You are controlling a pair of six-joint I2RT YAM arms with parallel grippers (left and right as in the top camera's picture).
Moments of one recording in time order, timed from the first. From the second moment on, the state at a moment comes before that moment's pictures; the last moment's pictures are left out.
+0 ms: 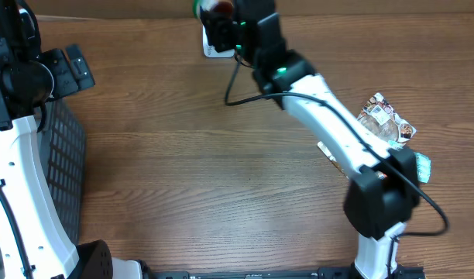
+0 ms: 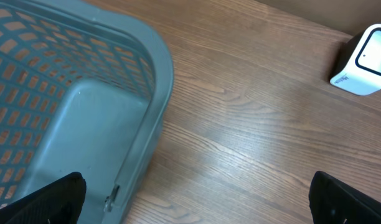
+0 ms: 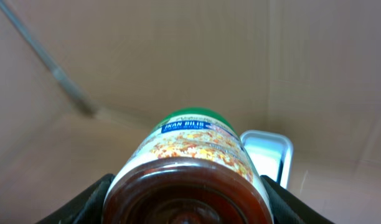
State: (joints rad) left arm 0.19 1.62 2.19 -1.52 -0.13 -0.20; right arm 0.55 2.04 1.81 -0.01 0.07 0.21
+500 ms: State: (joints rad) left arm 0.19 1.62 2.19 -1.52 -0.13 -0.20; right arm 0.53 2.38 1.81 0.58 0.21 -0.43
